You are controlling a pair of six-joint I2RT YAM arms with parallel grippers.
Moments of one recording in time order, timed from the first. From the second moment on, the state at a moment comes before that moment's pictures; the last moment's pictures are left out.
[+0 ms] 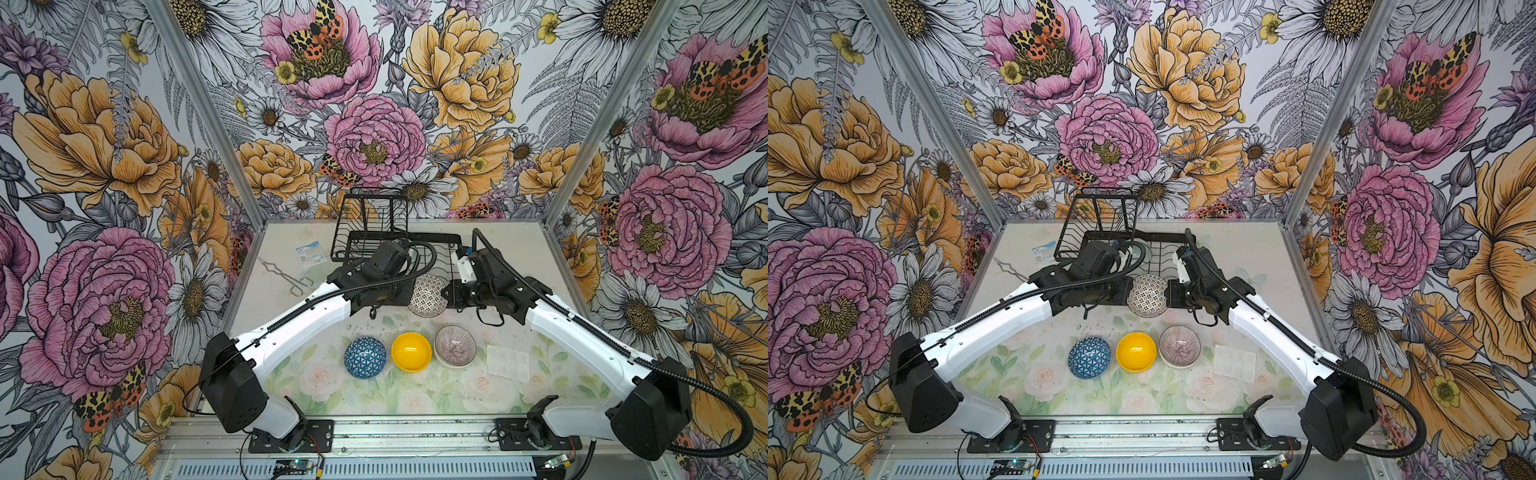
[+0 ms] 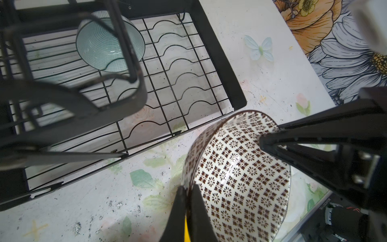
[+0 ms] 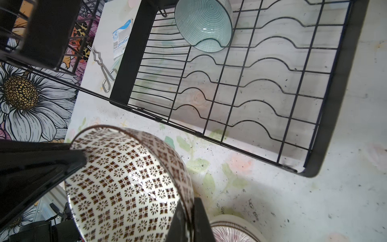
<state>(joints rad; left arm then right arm) -0.78 1.49 1.35 -0.67 -0.04 -0.37 0.53 1.31 1.09 -0.61 -0.21 0.46</state>
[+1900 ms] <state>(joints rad) -0.12 1.18 0.99 -0.78 0.00 -0.40 0.37 2.00 1.07 0.89 0.26 -0.87</state>
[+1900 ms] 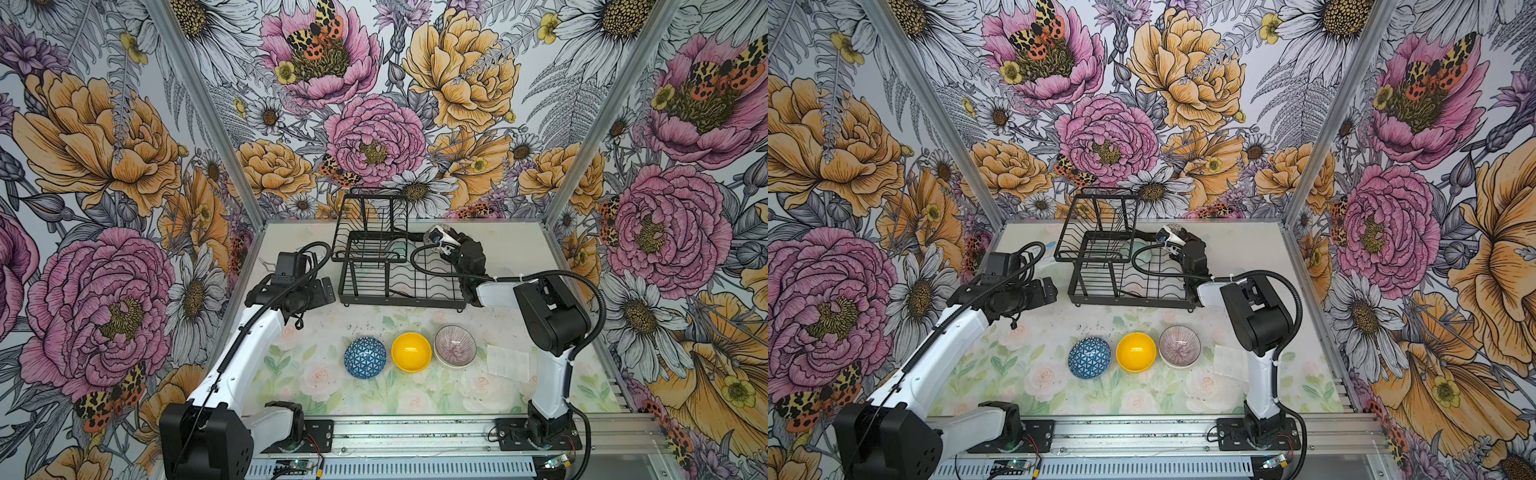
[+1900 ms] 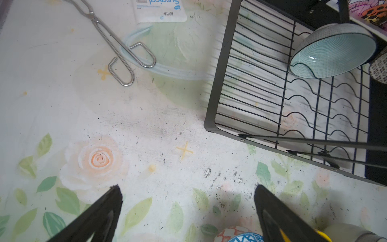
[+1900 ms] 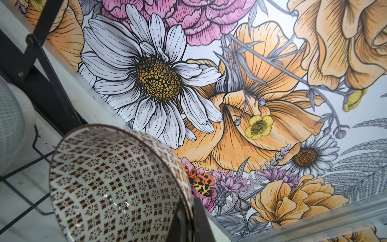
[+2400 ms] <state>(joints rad) -0.12 1.21 0.99 -0.77 0.02 -0.40 0.37 2.14 1.08 1.08 0.25 -1.07</state>
